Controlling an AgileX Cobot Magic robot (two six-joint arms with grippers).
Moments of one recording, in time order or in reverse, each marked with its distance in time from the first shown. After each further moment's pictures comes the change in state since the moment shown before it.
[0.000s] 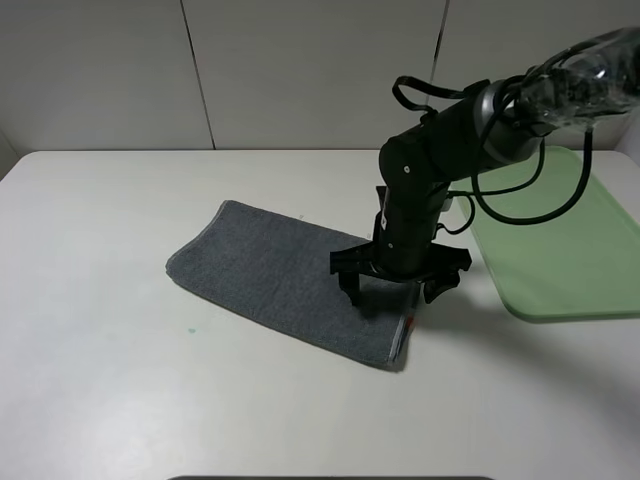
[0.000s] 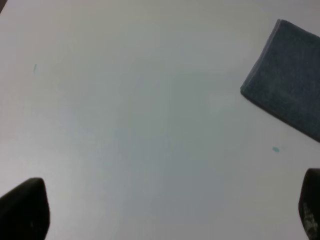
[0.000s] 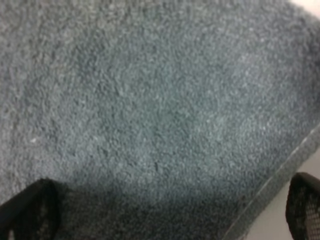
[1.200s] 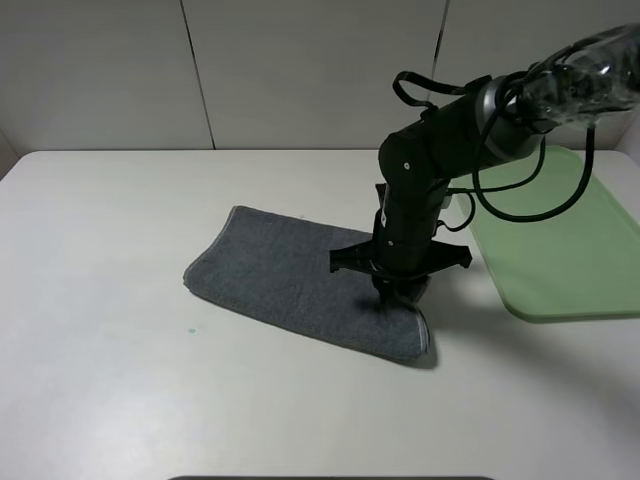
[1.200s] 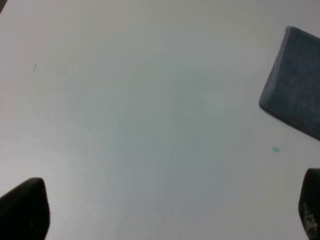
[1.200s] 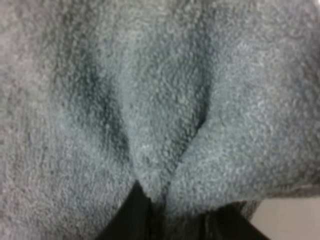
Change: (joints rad) left arm 0.000 0.000 0.000 0.000 0.000 0.000; right arm 0.000 -0.026 -0.006 -0.005 0.036 -0.011
